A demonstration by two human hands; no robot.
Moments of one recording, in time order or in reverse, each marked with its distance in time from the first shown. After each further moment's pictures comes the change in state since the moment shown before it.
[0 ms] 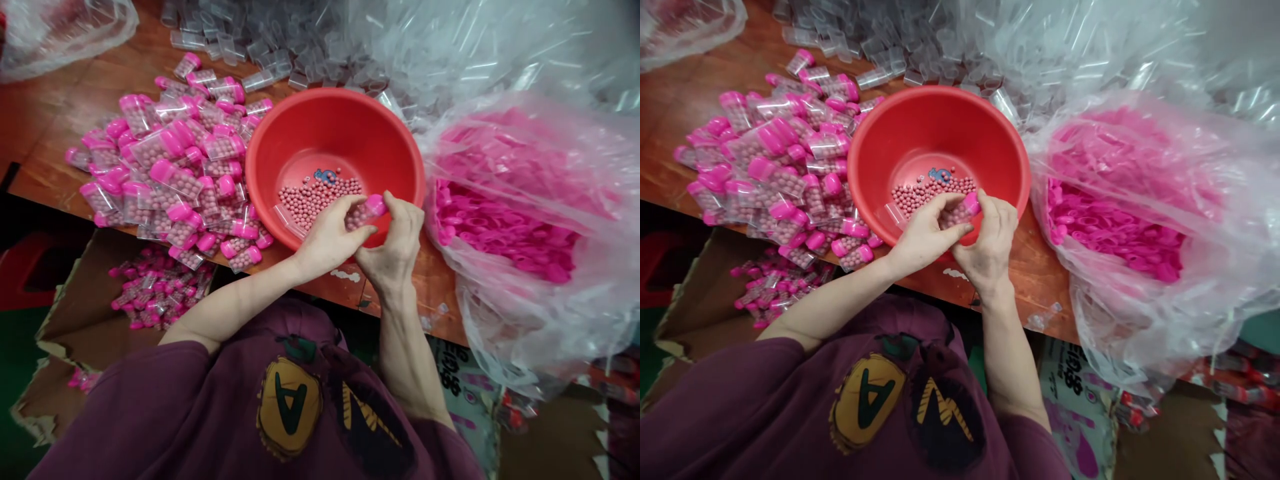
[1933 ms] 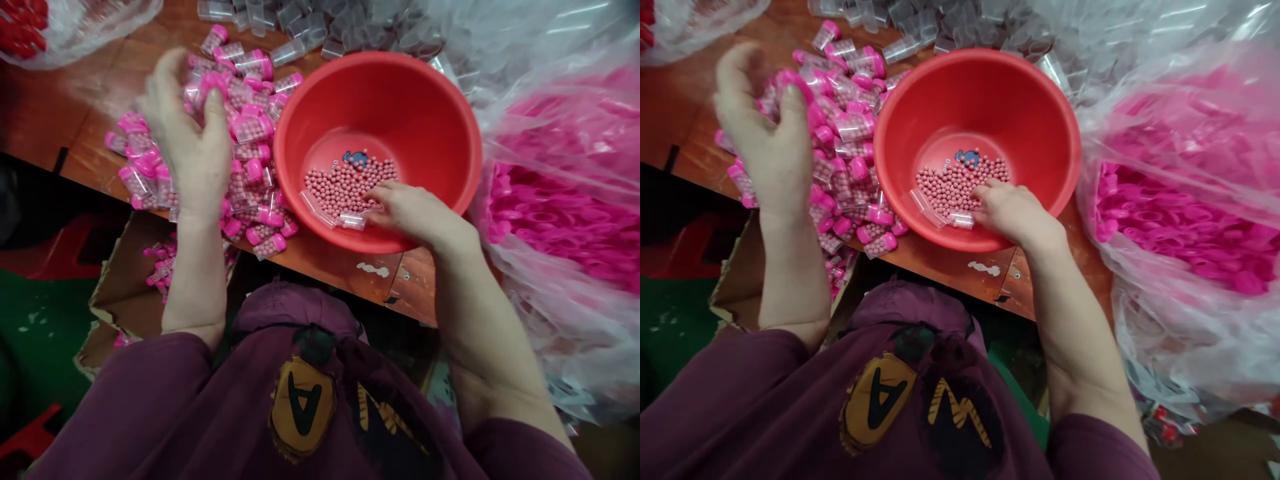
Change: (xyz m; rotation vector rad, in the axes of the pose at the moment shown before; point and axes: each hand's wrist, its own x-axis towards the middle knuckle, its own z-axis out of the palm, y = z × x) left_hand 0.023 0.042 -0.227 0.918 0.719 0.893; right_hand 0.075 0.016 0.029 -0.026 -0.928 0.072
